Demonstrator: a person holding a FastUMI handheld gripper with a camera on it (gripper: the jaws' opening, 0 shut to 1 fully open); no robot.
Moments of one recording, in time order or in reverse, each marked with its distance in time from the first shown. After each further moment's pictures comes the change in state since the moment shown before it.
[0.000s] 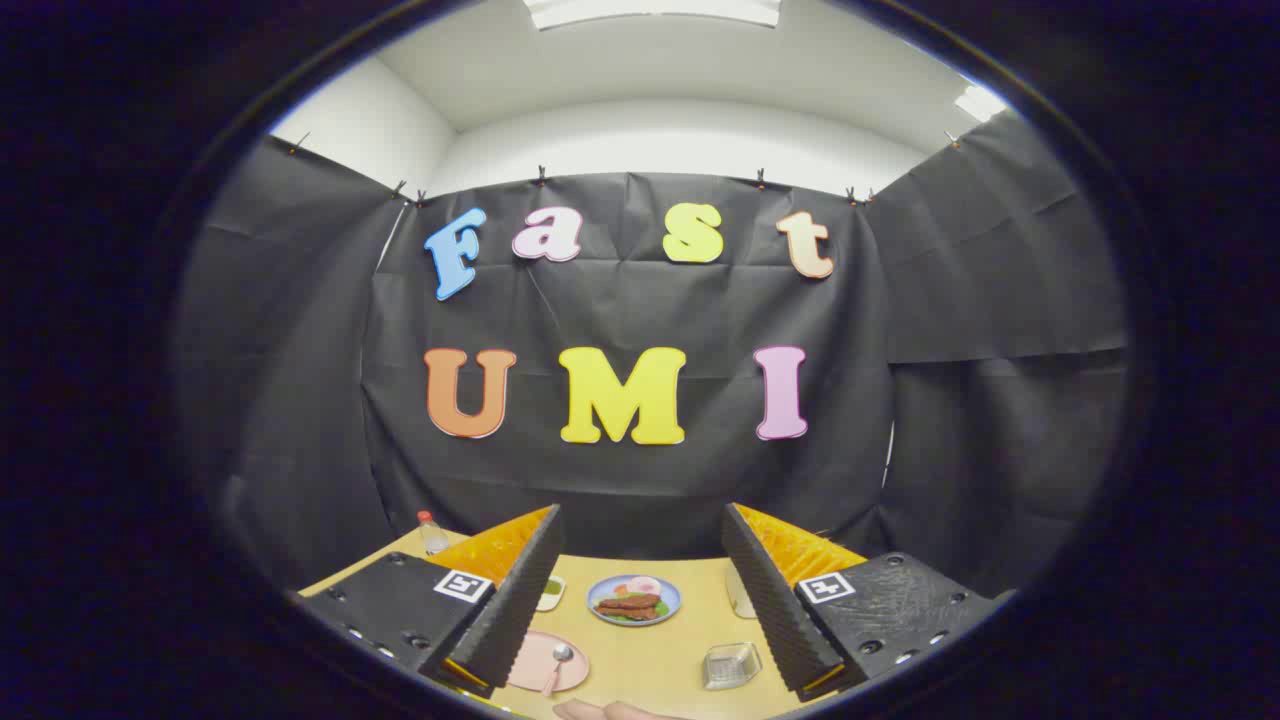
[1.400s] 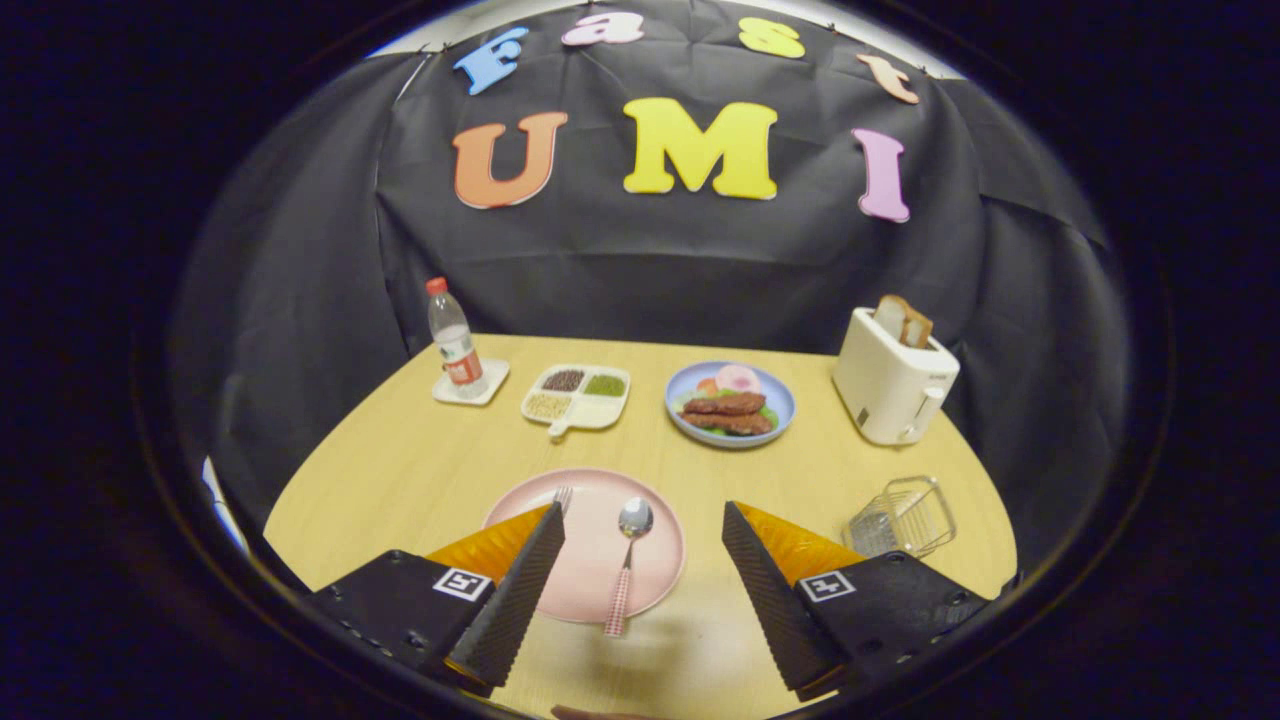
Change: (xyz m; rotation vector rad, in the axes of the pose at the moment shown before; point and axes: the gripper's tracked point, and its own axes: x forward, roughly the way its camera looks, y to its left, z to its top) arm 0.085 0.115 -0.338 -0.062 0.613 0.072
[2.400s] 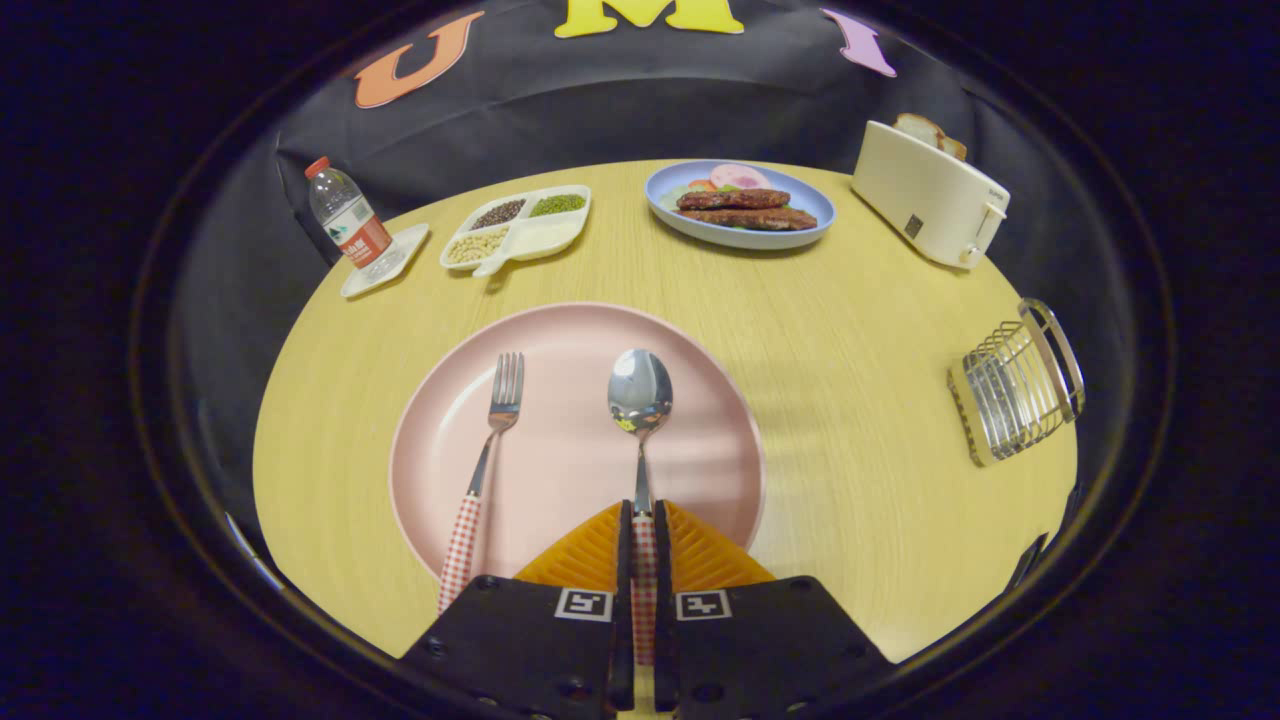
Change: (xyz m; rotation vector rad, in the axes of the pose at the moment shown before) arm 0.092 0.019 -0.101 0.173 0.439 -0.072
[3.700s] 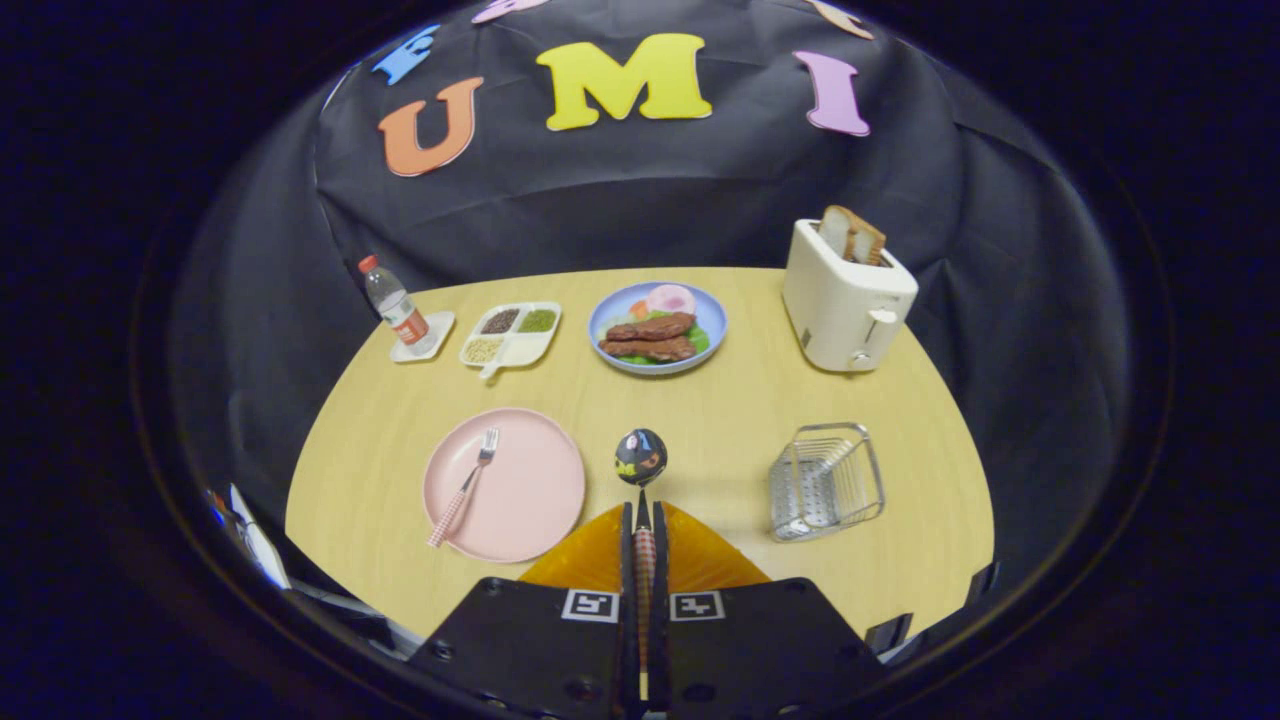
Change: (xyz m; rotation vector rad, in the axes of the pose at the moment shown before) arm -0.156 -0.149 0.066 -0.071 -0.207 0.053
